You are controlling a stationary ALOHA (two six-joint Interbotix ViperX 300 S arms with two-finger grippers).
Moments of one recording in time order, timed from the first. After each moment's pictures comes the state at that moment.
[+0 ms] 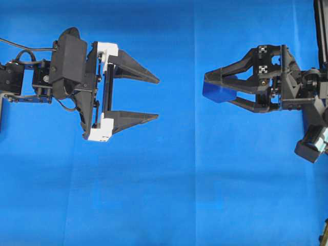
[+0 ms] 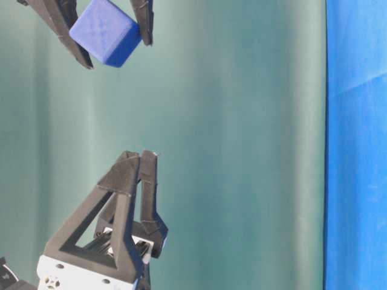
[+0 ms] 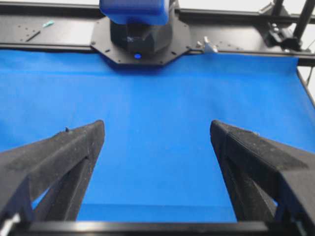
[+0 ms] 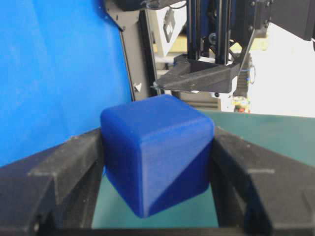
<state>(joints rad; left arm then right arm) -0.03 -0.26 0.68 0.01 -0.29 -0.05 0.03 -0.60 0.80 -0.68 0.05 -0.58</state>
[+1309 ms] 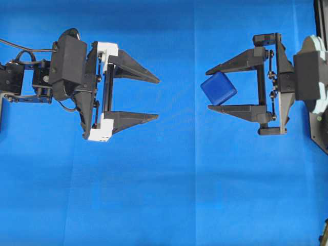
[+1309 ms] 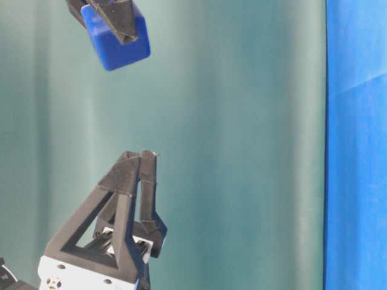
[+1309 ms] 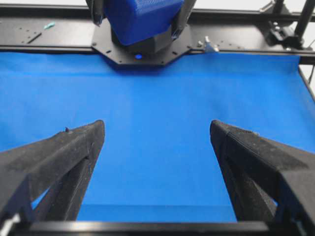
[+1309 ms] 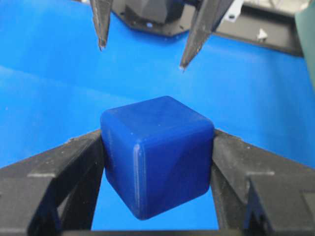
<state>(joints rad) -0.03 -0.26 0.68 0.01 -0.29 -0.04 0.03 -0.59 0.80 -0.51 0.07 0.48</state>
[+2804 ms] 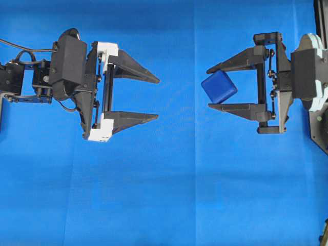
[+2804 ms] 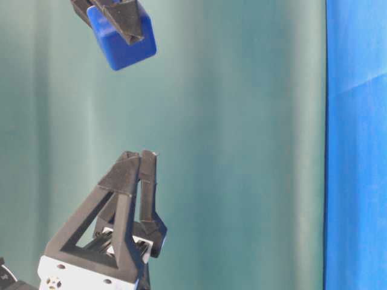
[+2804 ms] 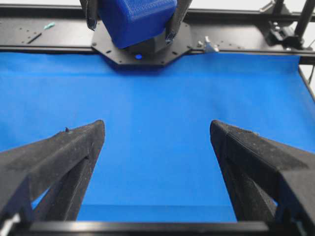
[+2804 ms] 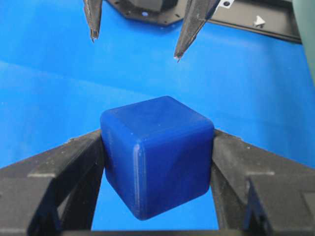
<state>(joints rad) -0.03 -0.26 0.68 0.01 -0.29 -0.04 0.03 -0.59 0.80 -0.51 0.09 0.48</state>
